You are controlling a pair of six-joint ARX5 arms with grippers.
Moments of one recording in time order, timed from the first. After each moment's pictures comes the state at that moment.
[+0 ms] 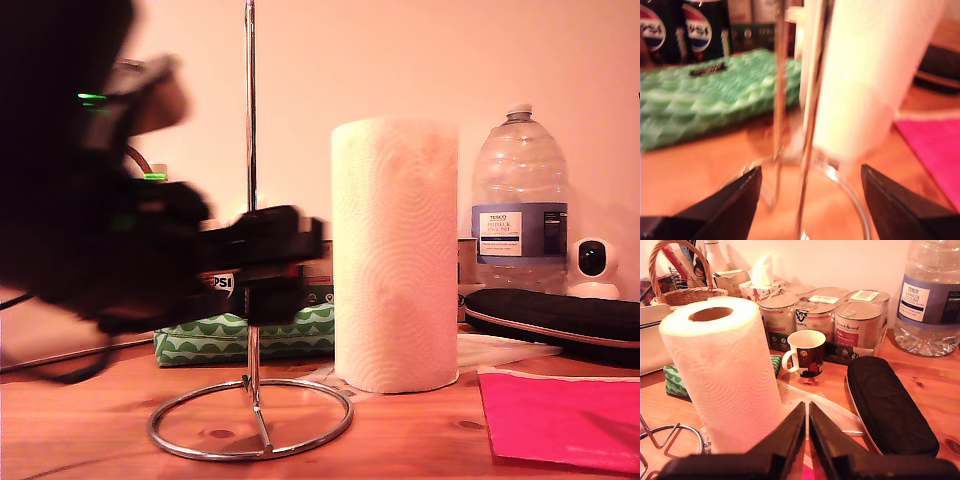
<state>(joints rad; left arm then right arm) -1.04 1.64 0.35 0.96 -0.56 -0.35 0.24 0.40 0.33 -0.13 -0.12 -0.03</state>
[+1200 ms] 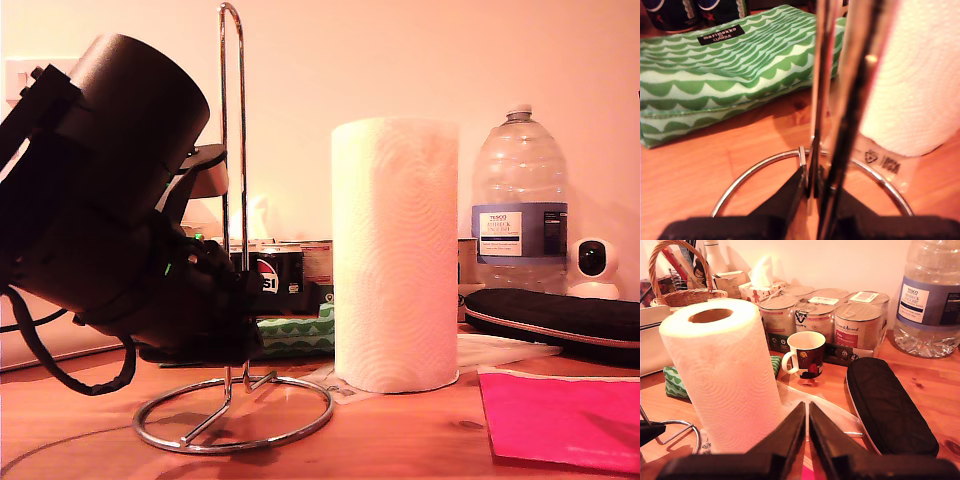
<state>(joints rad) -0.89 1.74 0.48 0.75 -0.42 -0.31 0.24 0.40 0.33 -0.13 -0.12 -0.03</state>
